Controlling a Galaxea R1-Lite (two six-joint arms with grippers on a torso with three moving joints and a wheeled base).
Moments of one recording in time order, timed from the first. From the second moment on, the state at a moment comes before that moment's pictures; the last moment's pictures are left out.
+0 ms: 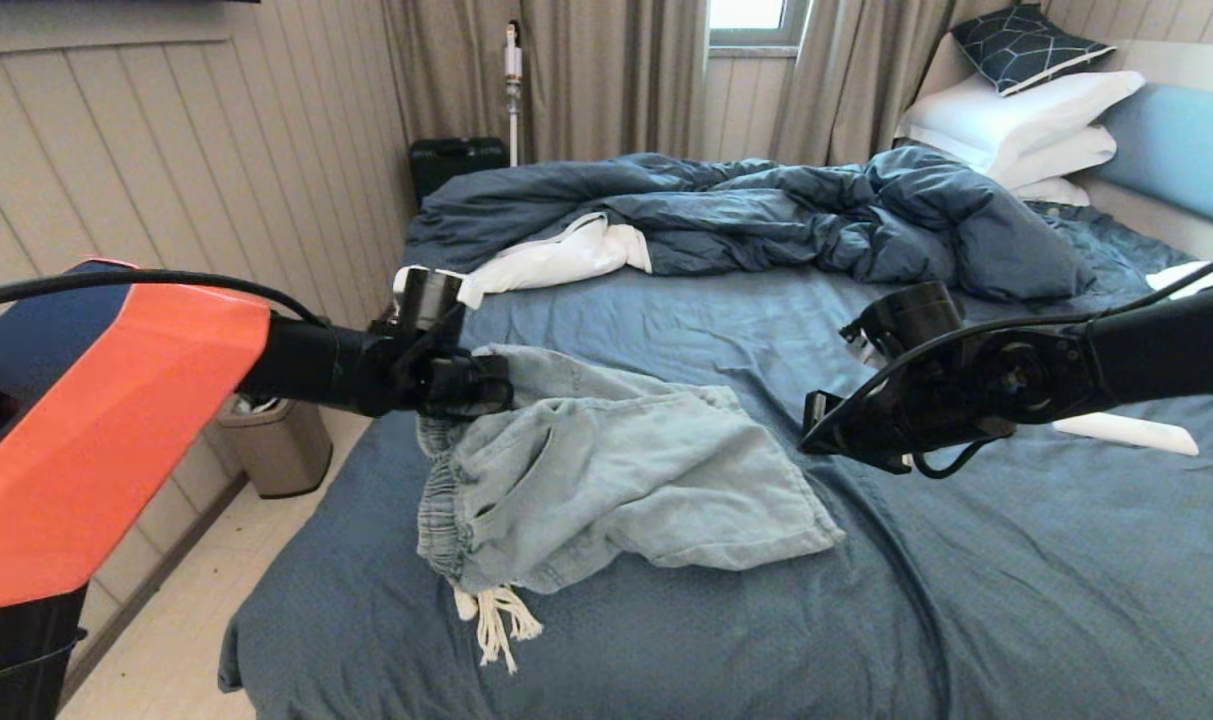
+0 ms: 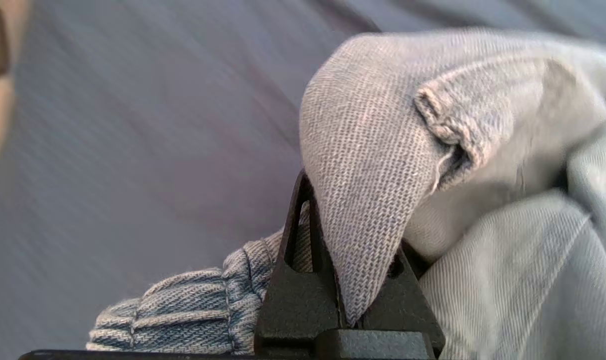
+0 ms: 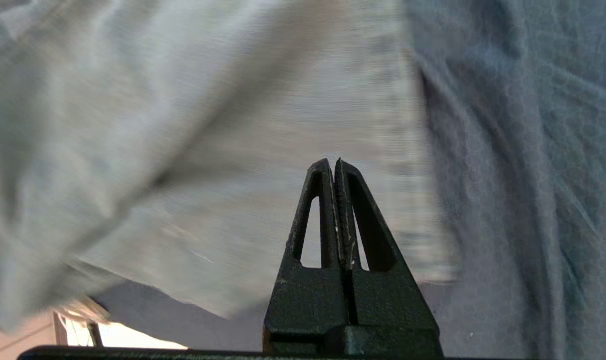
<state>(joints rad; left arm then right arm) -0.39 2.26 -1.64 -0.08 0.16 -0.27 0.18 1.97 -1.32 0.14 0.12 0.44</state>
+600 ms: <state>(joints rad) -0.32 2.43 -1.78 -0.08 0.18 -0.22 0.18 2.00 -1.33 0.14 0.12 0.44</state>
